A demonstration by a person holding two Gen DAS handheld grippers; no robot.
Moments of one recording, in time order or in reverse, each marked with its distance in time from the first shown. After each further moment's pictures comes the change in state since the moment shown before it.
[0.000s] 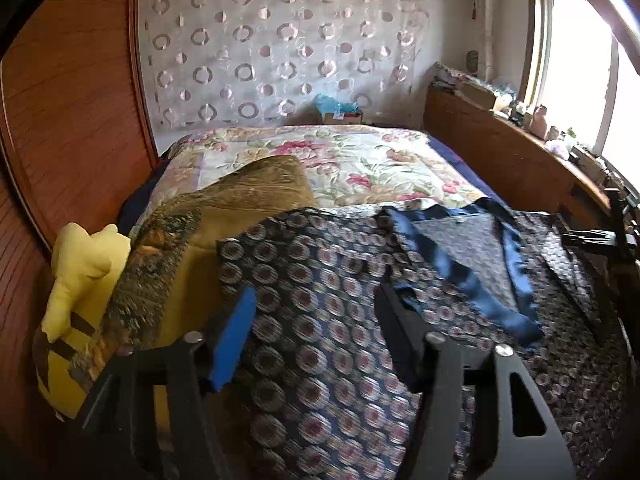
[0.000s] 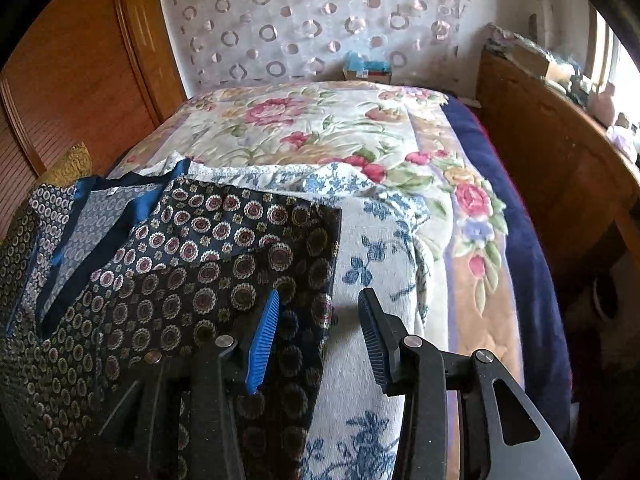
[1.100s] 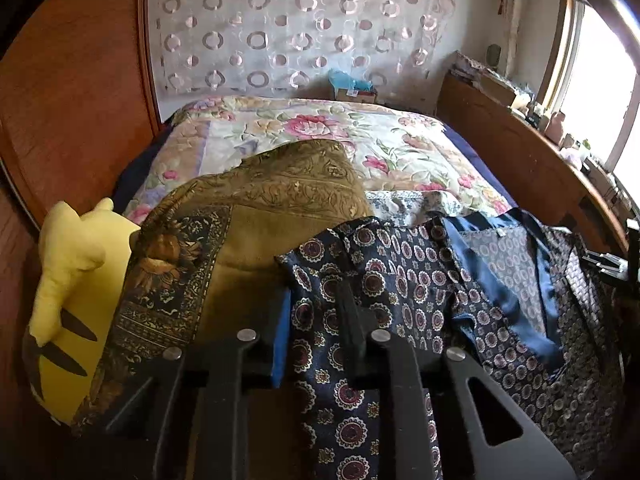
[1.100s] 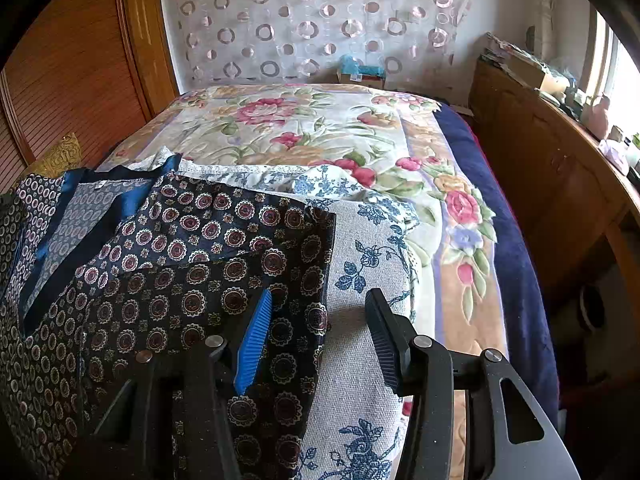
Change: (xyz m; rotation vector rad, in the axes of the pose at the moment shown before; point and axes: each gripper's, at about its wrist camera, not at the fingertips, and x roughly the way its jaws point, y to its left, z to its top) left arm 0.049 0.036 0.023 -0.074 0.099 -0.023; right arm 0.004 0.009 -0.002 -0.048 -0.017 -0.038
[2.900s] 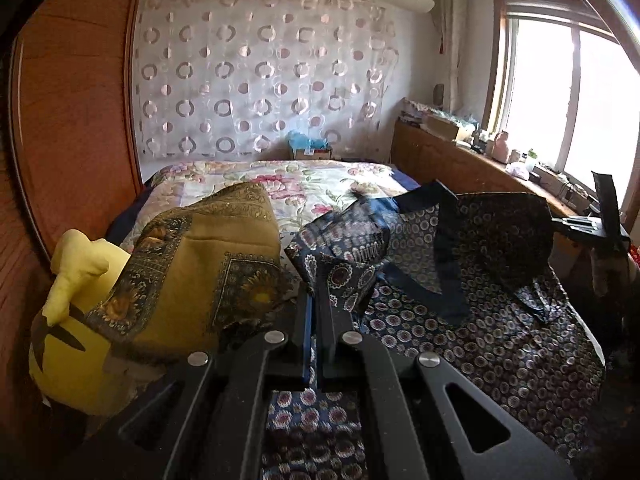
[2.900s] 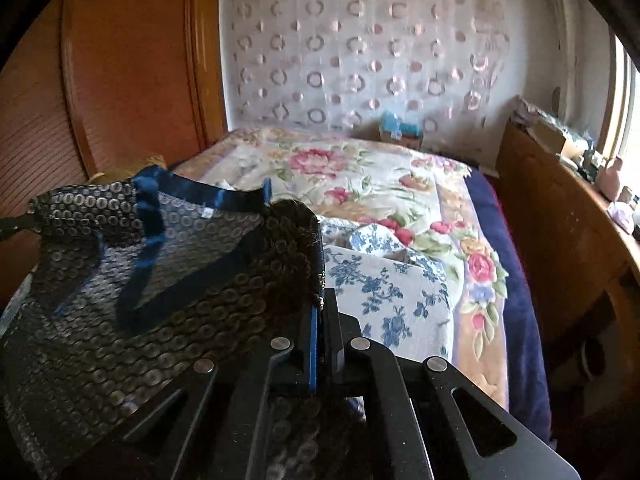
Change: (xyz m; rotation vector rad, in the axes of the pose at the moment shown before) left arm -0.136 -0.053 -0.092 0.083 -0.256 -0.102; right arm -0.128 0.050 -0.036 -0.129 -0.201 0.090
